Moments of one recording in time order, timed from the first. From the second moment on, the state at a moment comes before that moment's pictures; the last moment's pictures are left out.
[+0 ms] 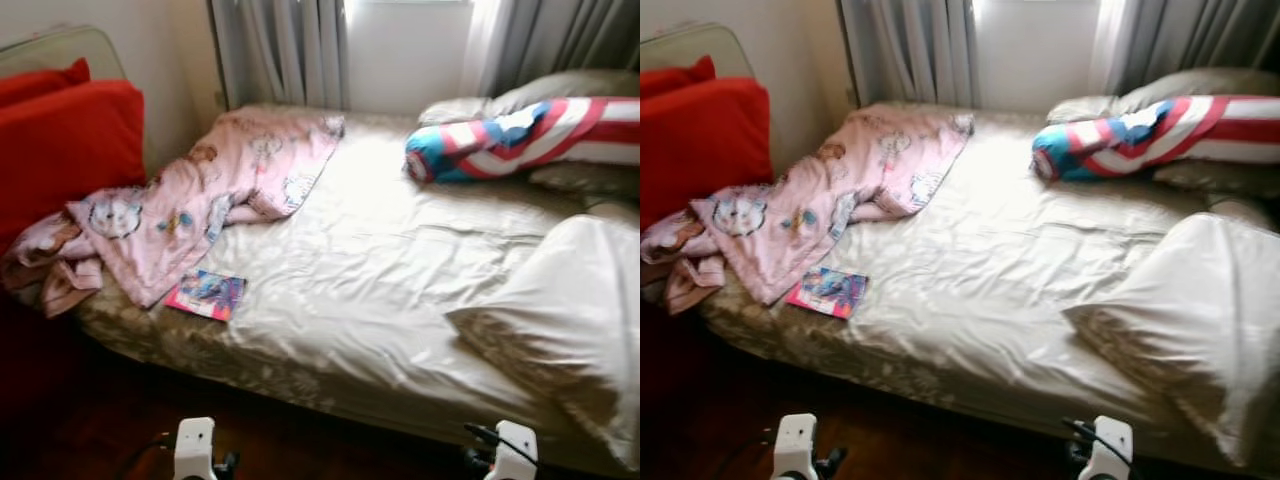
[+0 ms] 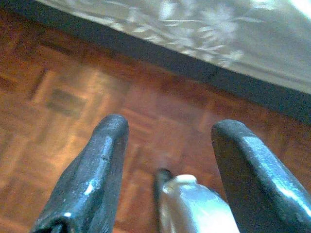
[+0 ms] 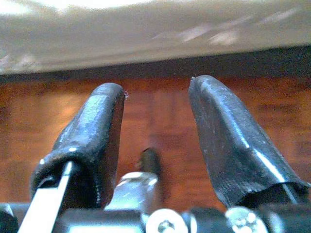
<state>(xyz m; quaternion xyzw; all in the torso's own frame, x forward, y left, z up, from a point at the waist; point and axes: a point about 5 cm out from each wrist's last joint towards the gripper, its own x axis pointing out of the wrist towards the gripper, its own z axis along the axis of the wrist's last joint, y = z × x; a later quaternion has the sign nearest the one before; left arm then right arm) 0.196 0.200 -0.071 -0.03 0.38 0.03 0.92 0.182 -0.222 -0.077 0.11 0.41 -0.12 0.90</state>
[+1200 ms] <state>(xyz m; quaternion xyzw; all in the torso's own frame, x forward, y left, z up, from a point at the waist) 0.188 0.209 -0.074 -0.03 0.39 0.05 0.92 0.182 -0.215 -0.079 0.10 0.42 -0.09 0.90</state>
